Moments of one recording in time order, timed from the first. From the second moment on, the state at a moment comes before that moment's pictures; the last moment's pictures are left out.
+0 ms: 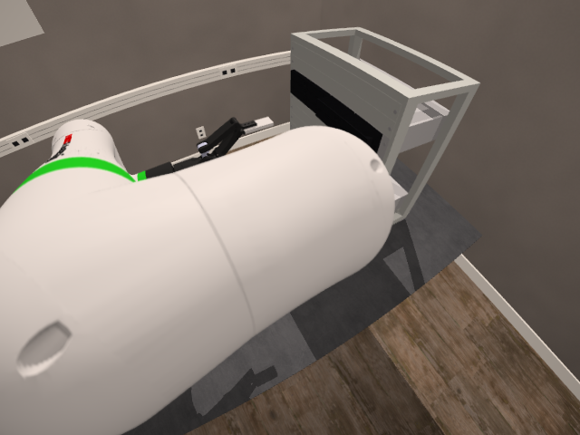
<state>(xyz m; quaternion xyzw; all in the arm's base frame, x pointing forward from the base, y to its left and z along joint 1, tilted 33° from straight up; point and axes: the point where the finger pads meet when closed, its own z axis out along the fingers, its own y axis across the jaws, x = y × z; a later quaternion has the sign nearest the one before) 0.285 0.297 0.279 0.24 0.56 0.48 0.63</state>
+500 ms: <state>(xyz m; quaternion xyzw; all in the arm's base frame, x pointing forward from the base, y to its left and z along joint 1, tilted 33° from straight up) 0.287 0.297 0.281 0.24 0.56 0.48 0.63</state>
